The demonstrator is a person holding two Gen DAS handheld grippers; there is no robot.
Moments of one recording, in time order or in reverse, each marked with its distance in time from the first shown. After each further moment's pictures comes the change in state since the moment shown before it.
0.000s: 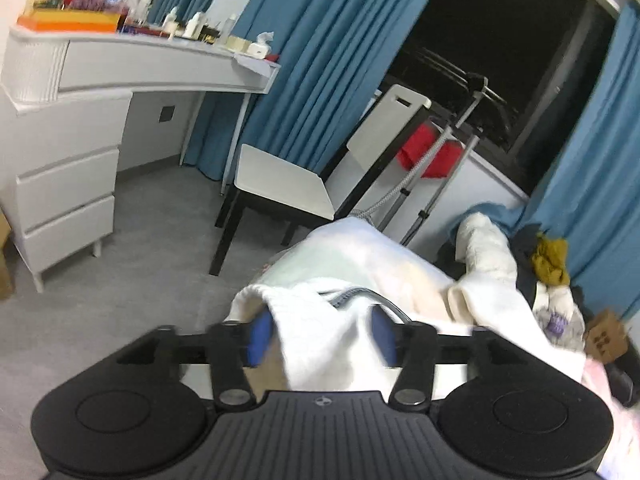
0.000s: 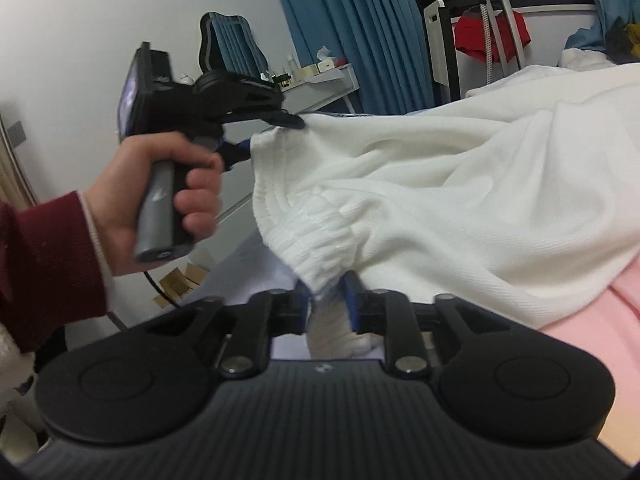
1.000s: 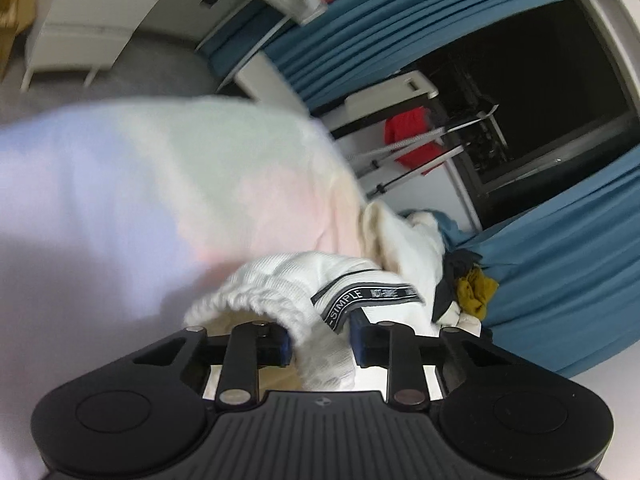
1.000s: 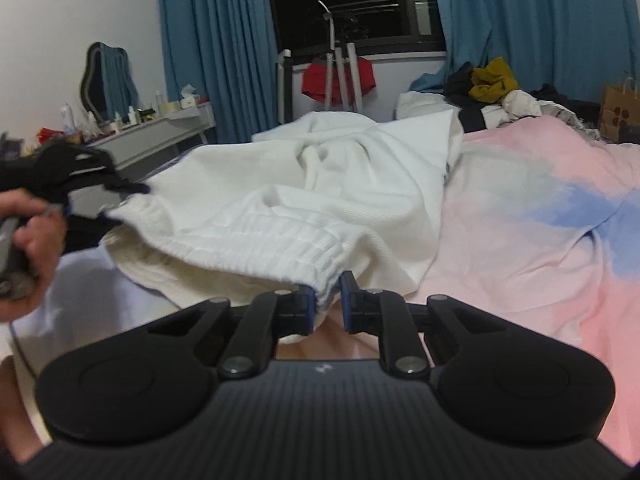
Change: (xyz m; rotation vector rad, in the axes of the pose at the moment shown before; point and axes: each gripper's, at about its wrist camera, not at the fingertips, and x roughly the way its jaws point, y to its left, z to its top) left arm -0.020 -0.063 -0.104 -0.455 0.081 -0.185; right arm -0.153 -0.113 -0.036 0.009 -0.140 -0.396
